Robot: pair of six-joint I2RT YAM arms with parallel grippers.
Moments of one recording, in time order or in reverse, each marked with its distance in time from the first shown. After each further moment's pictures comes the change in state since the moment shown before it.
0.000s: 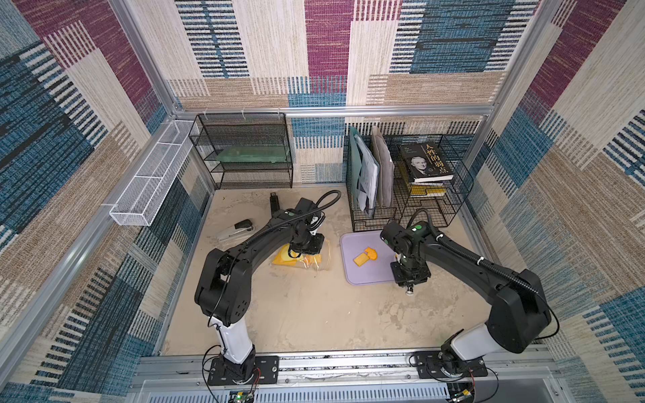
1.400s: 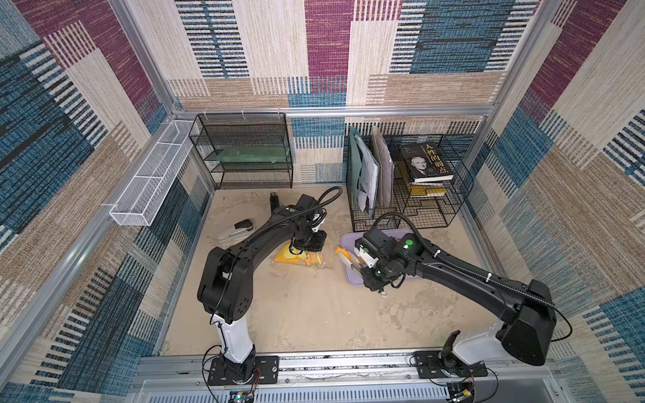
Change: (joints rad) left arm -0.005 0.022 0.066 -0.045 0.051 0.008; right arm 0.294 -0.050 0.049 0.278 -0.187 -0.128
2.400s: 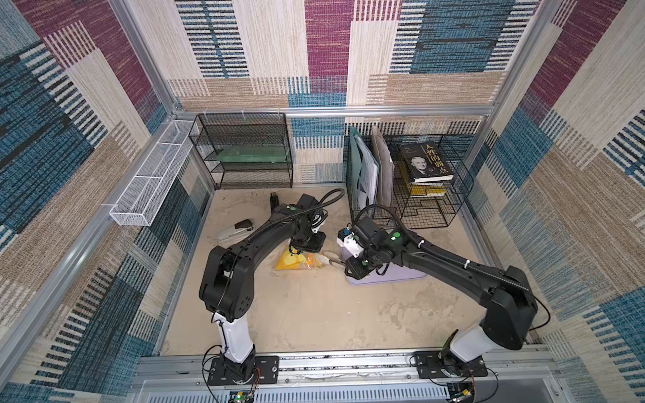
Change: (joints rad) left arm 0.005 0.026 0.038 -0.058 -0.055 0.051; right arm -0.051 0.055 0.023 0.188 -0.115 -0.166
